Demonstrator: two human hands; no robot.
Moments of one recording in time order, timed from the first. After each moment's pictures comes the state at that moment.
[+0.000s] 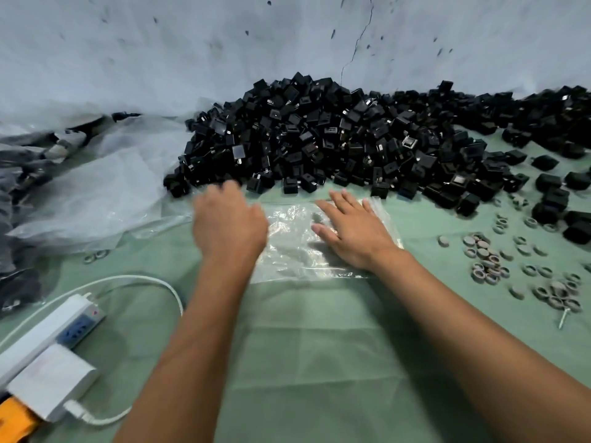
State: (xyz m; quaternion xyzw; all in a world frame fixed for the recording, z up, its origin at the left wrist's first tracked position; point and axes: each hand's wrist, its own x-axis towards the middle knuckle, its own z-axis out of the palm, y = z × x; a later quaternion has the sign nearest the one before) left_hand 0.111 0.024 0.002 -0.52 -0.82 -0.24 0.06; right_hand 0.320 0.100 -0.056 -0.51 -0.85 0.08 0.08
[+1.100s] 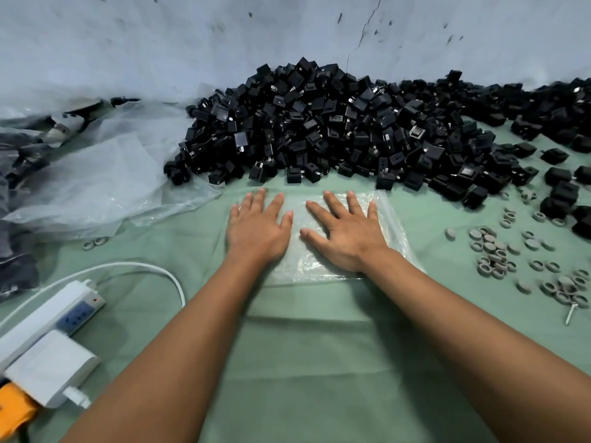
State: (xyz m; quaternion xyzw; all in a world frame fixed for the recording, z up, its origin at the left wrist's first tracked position) left_hand 0.111 0.064 -0.070 -0.66 -0.75 -0.07 -0.05; right_hand 0.303 0.089 -0.070 -0.54 -0.84 0.07 0.01
